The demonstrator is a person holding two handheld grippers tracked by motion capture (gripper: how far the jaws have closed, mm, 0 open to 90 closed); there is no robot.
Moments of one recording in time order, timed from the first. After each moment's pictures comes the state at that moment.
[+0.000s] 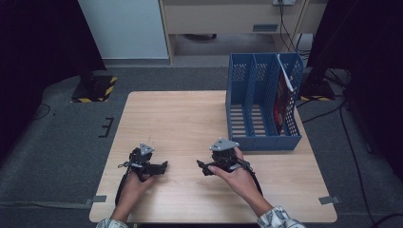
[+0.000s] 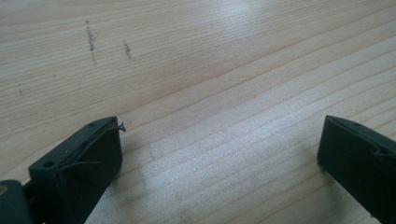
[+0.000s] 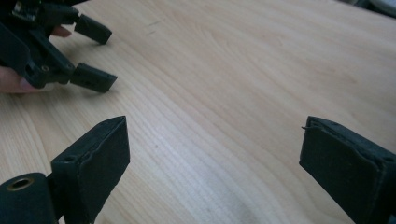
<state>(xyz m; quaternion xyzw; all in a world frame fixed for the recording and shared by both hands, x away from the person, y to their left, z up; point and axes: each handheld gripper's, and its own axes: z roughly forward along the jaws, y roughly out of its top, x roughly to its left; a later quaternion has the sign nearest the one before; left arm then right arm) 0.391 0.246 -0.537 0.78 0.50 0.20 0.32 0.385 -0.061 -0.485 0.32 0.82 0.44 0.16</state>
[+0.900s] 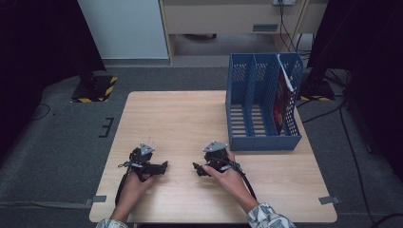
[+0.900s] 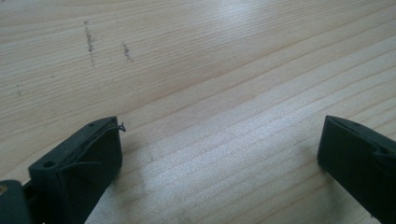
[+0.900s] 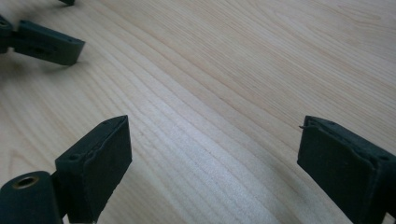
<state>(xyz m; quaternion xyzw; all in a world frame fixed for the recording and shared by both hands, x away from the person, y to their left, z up) 0.391 0.245 -0.537 0.78 0.50 0.20 0.32 0.403 -0.040 -0.527 0.36 0.83 0.40 0.14</state>
